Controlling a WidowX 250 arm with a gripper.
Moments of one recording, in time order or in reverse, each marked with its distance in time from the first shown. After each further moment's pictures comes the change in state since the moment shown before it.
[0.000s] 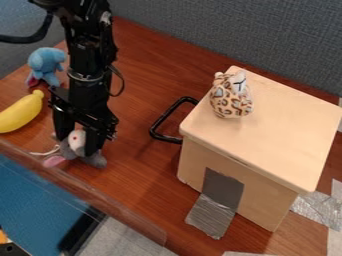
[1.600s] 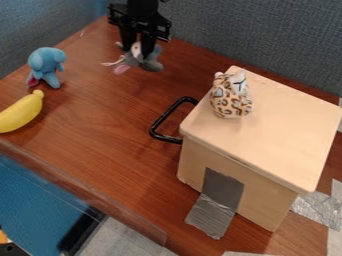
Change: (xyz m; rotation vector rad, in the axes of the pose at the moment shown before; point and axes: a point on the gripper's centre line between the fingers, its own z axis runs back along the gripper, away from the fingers) arm 0.170 0.022 0.060 -0.053 -0.268 0.077
